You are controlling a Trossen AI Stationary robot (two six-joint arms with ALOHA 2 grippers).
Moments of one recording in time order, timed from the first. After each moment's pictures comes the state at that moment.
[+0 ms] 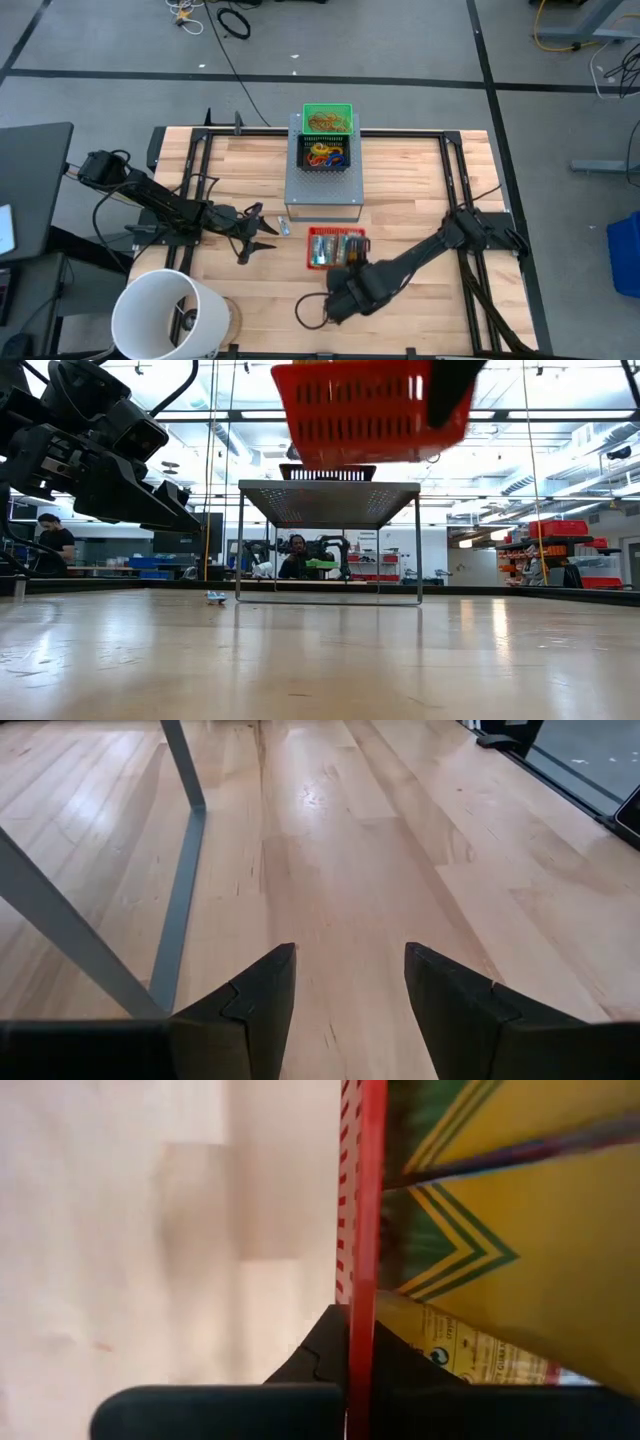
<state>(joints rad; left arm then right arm) -0.22 1.20 0.13 0.69 -0.08 -0.01 0.54 2.18 2.09 -1.52 0.42 0.52</state>
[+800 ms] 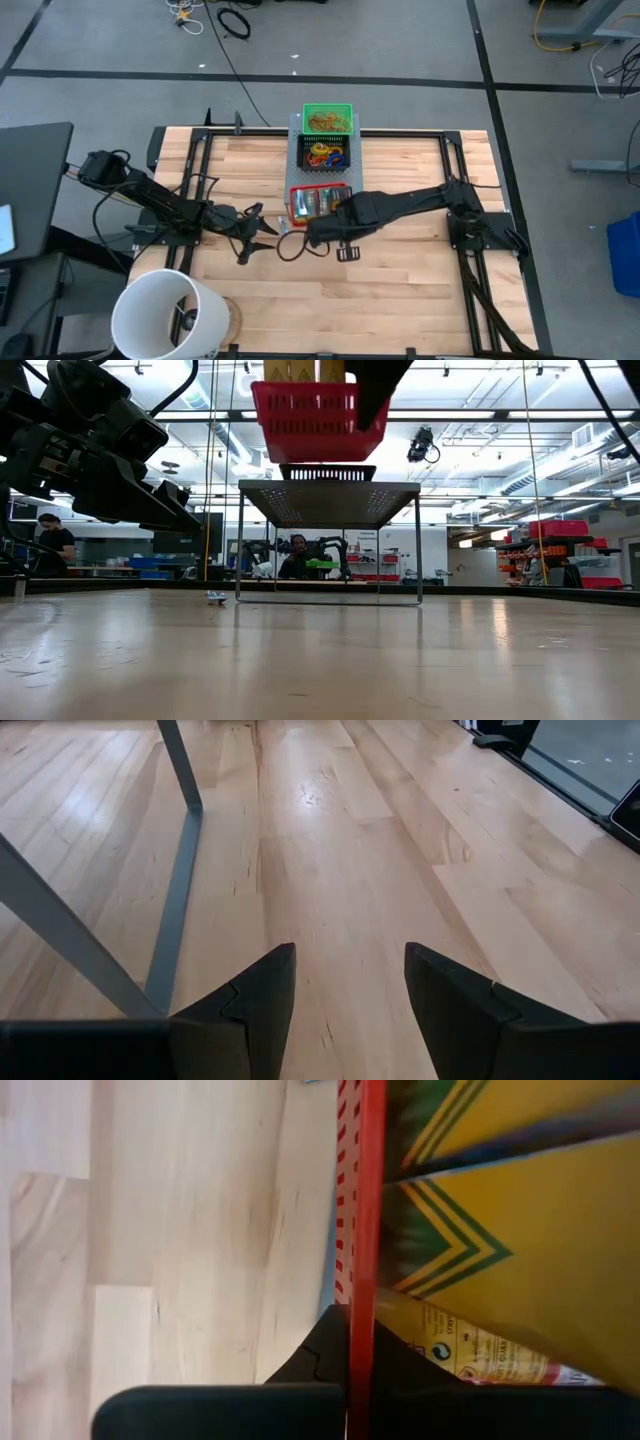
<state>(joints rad) -0.22 1.20 0.13 0.69 -0.08 -0.01 0.23 2.08 2.17 -1.49 0.33 0.04</state>
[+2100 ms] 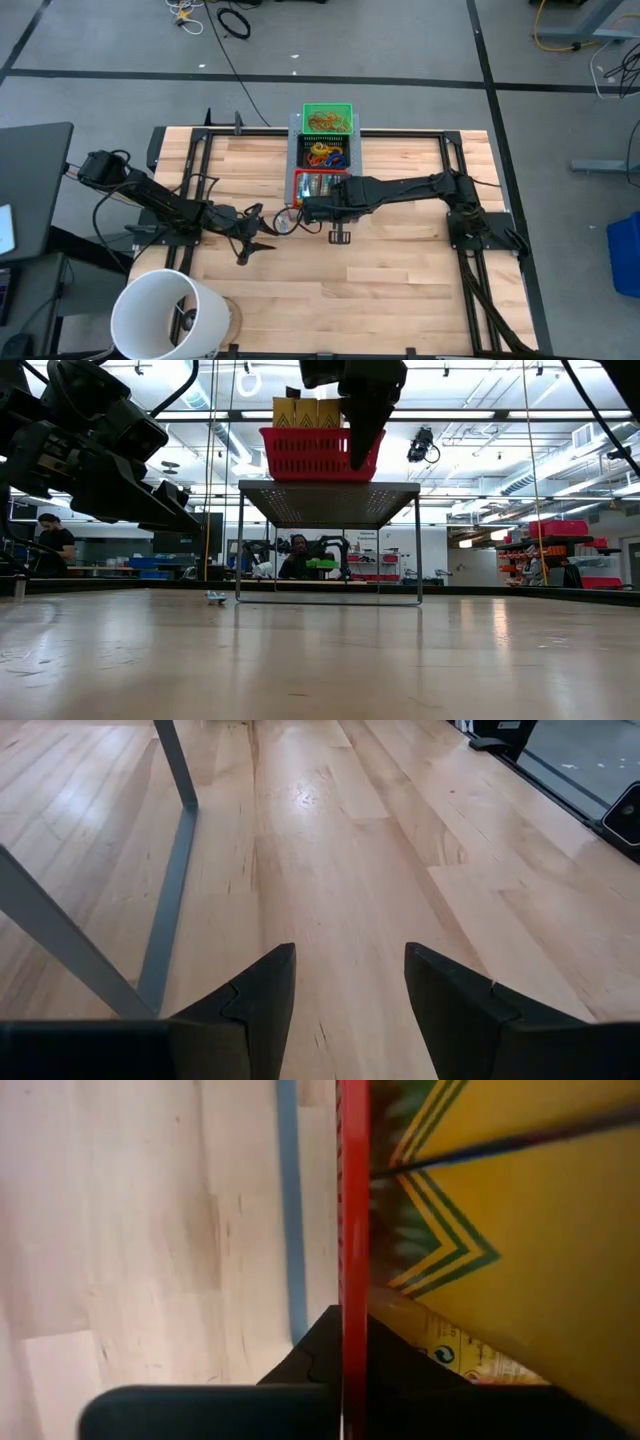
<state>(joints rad) -0.22 1.20 0.13 0.69 -0.07 -0.03 0.11 2.08 2.06 -1.40 0.32 0.10</state>
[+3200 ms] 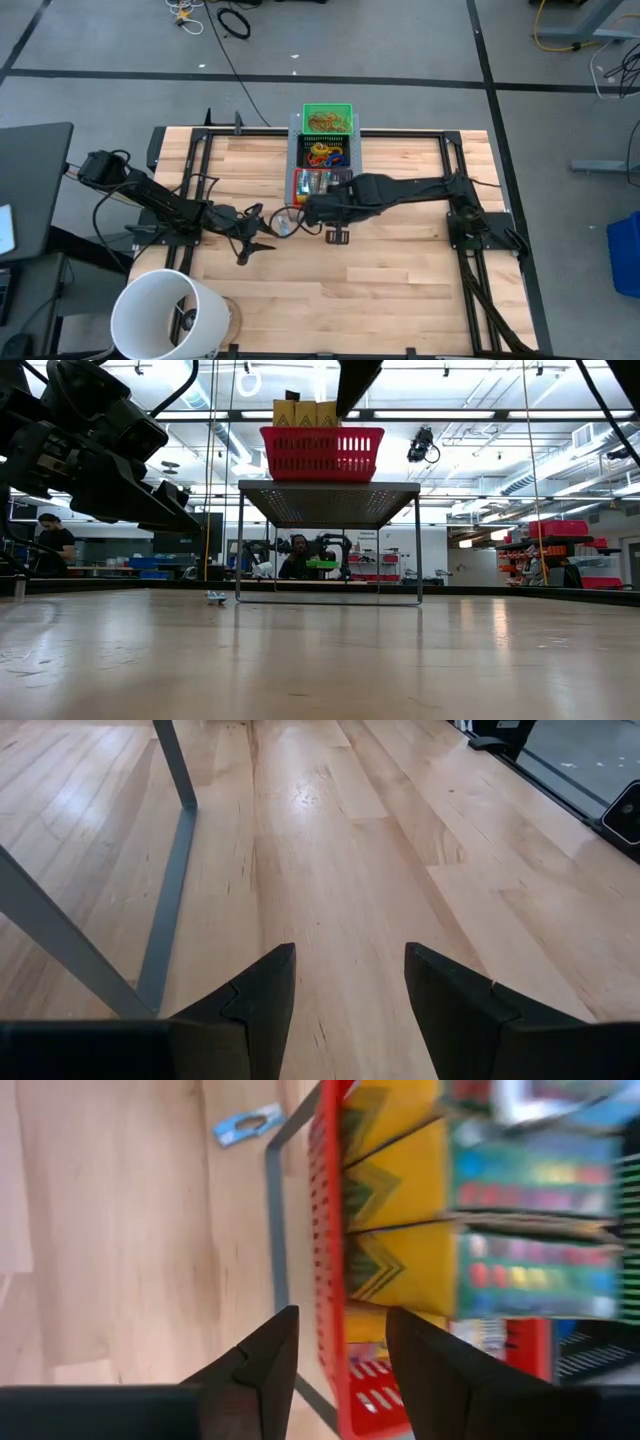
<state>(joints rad) -0.22 1.20 0.13 0.69 -0.07 -0.03 0.16 2.08 2.26 -1.47 0.39 0.10</state>
